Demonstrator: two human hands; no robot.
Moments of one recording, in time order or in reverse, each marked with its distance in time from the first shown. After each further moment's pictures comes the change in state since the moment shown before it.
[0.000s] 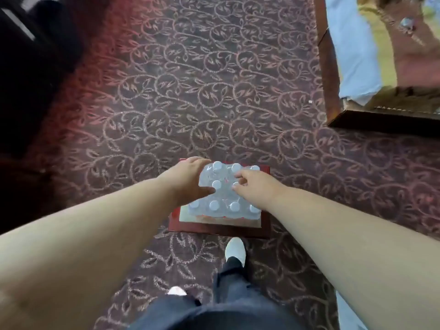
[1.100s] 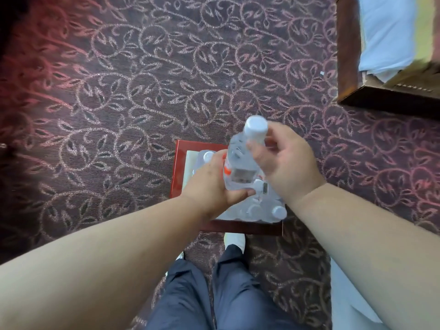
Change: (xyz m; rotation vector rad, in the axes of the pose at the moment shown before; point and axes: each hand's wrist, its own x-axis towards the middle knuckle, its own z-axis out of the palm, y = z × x) left_hand 0.046 -0.028 0.072 -0.600 0.104 -0.026; right_hand 0.047 -0.042 -0.003 0.373 0.498 -0.303
